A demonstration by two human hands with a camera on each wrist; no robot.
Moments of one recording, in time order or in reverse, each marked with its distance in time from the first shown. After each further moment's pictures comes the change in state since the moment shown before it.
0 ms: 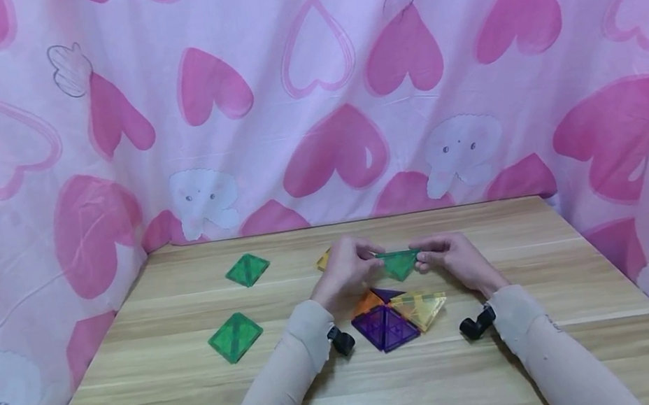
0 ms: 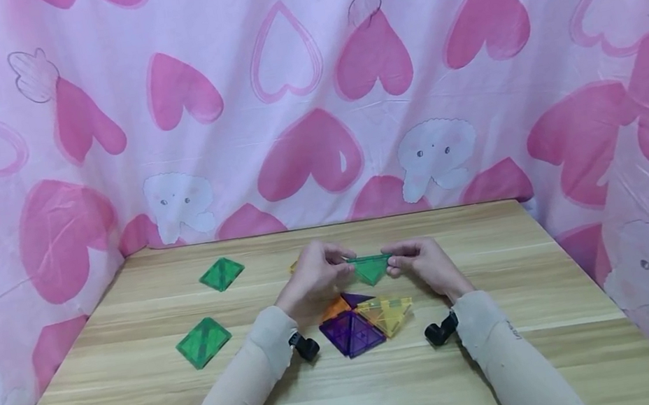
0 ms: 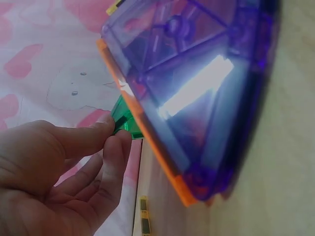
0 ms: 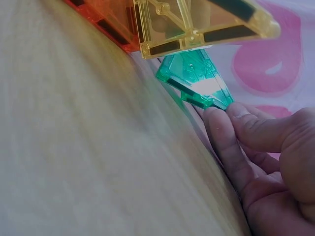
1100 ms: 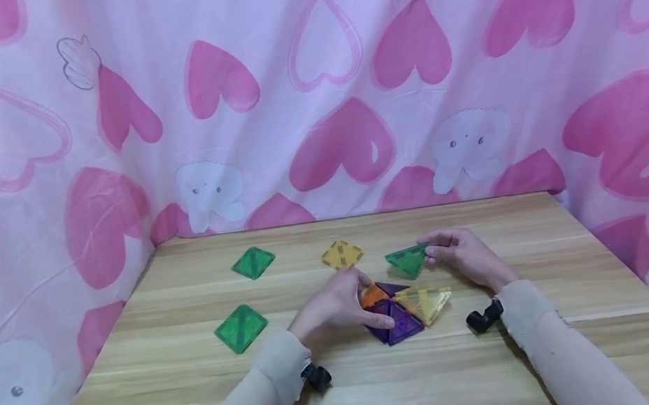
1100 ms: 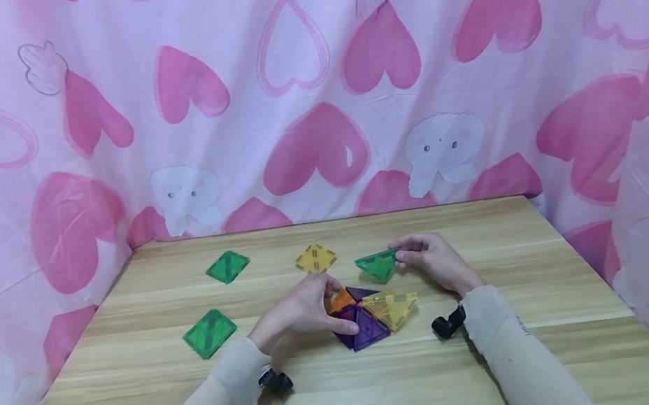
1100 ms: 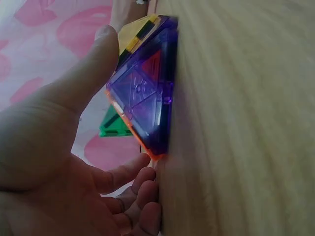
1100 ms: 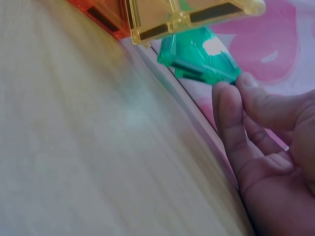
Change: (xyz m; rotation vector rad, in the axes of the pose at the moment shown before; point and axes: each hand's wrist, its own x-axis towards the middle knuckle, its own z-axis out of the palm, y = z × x) left_hand -0.075 0.000 -0.021 0.279 -0.285 -0.050; right_hand -0.001 0.003 -0.007 0.018 -0.053 -0.042
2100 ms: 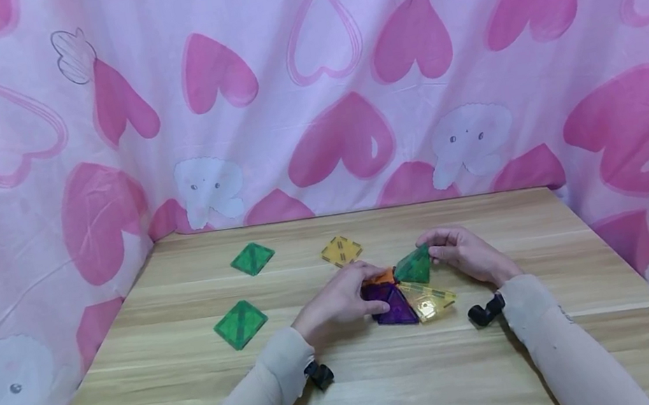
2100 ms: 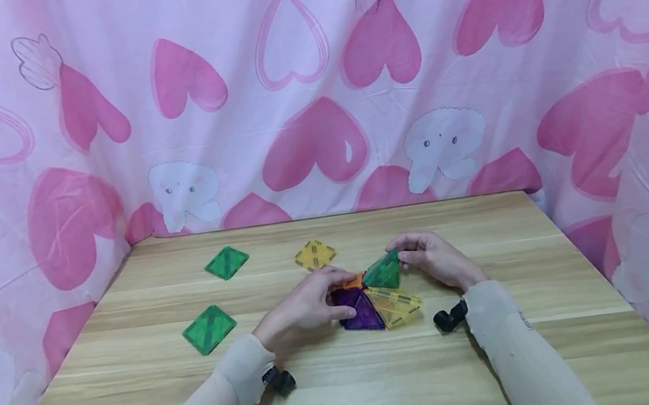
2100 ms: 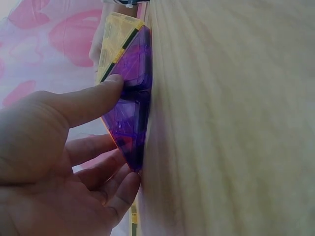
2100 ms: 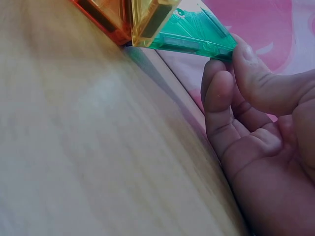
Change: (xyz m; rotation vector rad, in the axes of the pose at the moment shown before) left_hand 0.009 0.003 0.006 0.054 0.021 0.169; right_hand -0.001 0.000 -0.004 0.211 -0.206 -0.019
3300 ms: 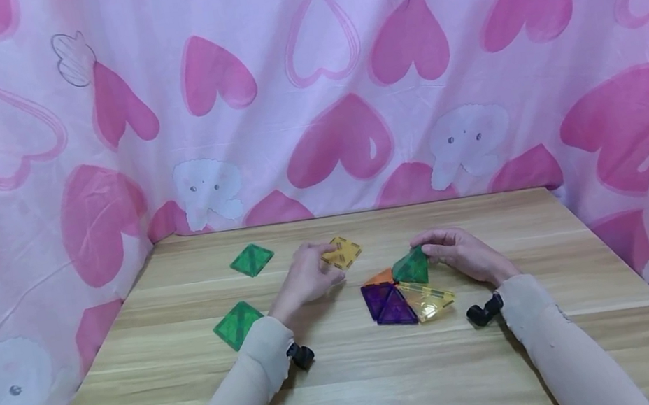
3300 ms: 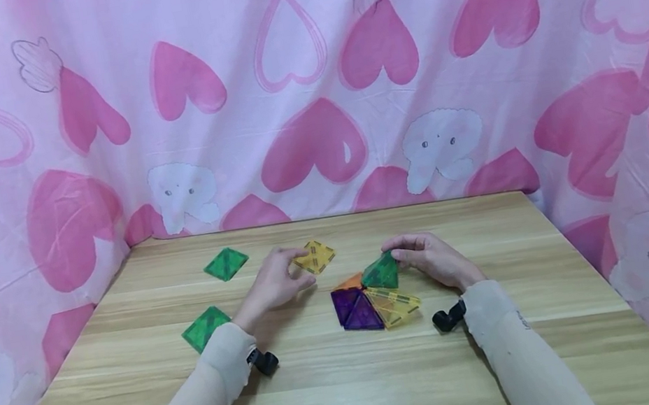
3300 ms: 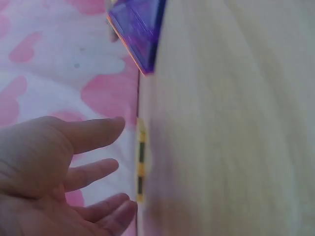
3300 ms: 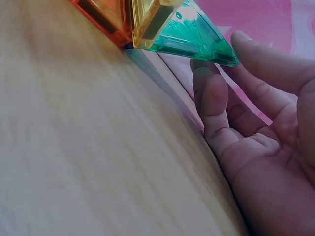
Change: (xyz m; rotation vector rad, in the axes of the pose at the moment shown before) left_hand 0.000 -0.046 -0.033 -0.045 0.298 -0.193; right_hand 0.001 0.001 -0.001 -0.029 -0.068 -0.025
